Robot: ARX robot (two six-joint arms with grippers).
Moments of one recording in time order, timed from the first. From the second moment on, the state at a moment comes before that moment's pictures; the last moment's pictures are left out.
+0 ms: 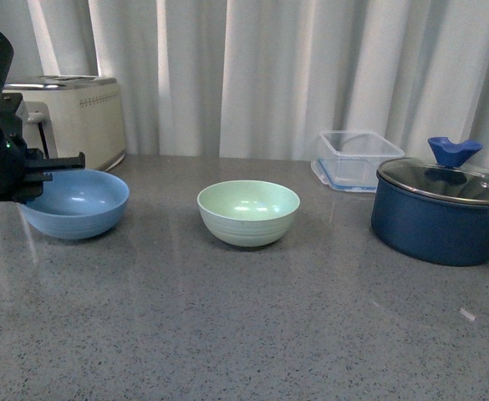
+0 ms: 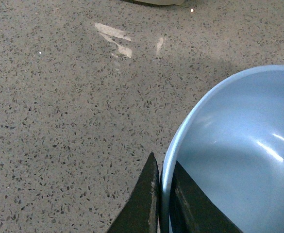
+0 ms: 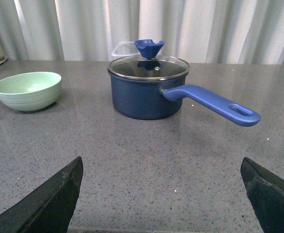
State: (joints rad) left arm 0.05 2.05 1.57 -0.16 -0.23 -0.16; right arm 0.00 0.00 0.01 0.00 0.00 0.00
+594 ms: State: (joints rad) left arm -0.08 2.00 1.58 -0.19 -0.24 -0.25; right arm 0.00 0.00 0.01 0.00 0.00 0.00
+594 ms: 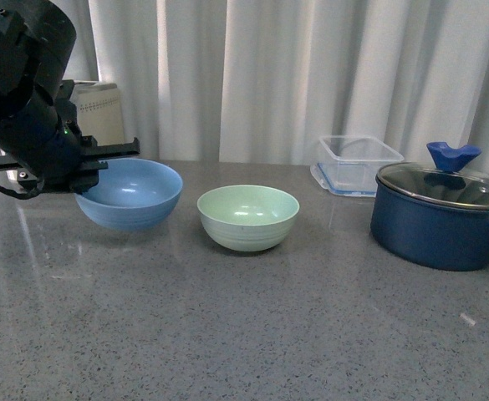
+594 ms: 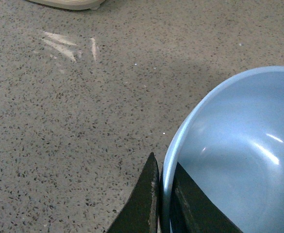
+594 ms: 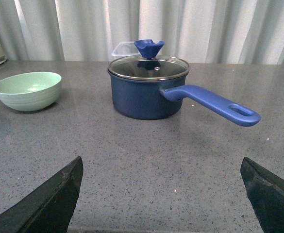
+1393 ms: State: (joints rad) left arm -0.12 2.10 1.63 -0.19 -0.27 -0.27; right arm 0.00 0.00 0.01 0.00 0.00 0.00
